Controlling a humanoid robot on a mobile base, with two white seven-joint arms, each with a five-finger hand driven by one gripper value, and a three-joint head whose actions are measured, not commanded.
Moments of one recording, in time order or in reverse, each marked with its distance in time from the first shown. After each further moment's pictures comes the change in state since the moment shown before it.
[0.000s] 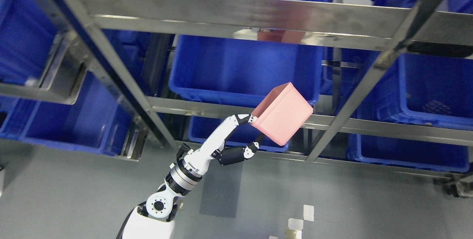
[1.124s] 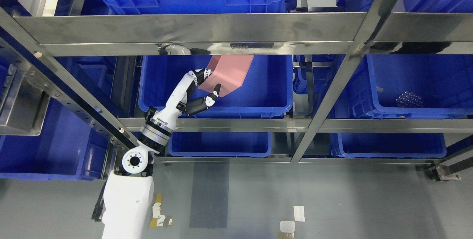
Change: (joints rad) left arm -0.274 0.000 0.211 0.312 0.001 0.157 -0.004; right arm 0.000 0.000 0.000 0.000 0.000 0.000 -0.003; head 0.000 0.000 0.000
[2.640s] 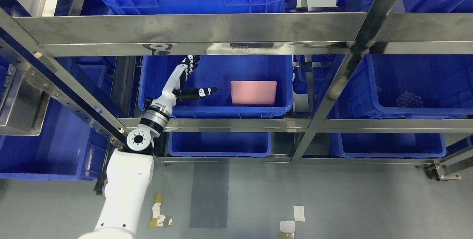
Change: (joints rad) left arm -0.156 0.000 0.005 0.336 -0.028 0.077 0.170; right arm 0.000 0.000 0.000 0.000 0.000 0.000 0.004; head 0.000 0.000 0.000
